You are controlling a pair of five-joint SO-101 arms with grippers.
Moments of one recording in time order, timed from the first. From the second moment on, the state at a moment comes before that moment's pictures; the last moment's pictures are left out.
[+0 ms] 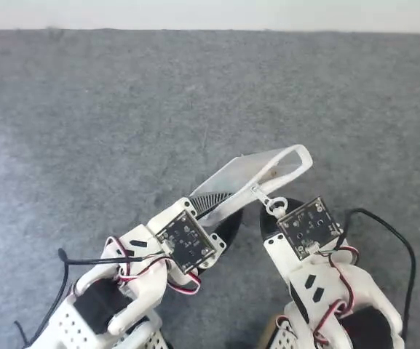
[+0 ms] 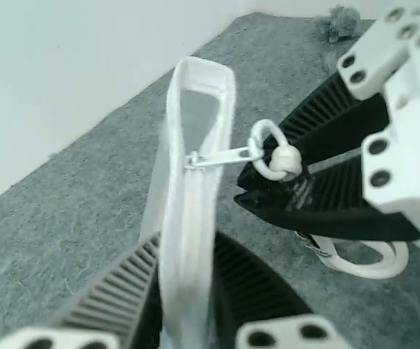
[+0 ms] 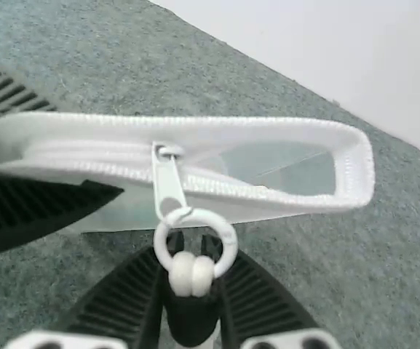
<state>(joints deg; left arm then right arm) 40.4 -86.1 67.9 54.2 -8.4 -25.1 -96.7 57.7 74.5 14.3</state>
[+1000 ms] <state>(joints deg) 41.1 -86.7 68.4 56.5 -10.9 -15.5 -102.8 48.9 74.4 15.7</state>
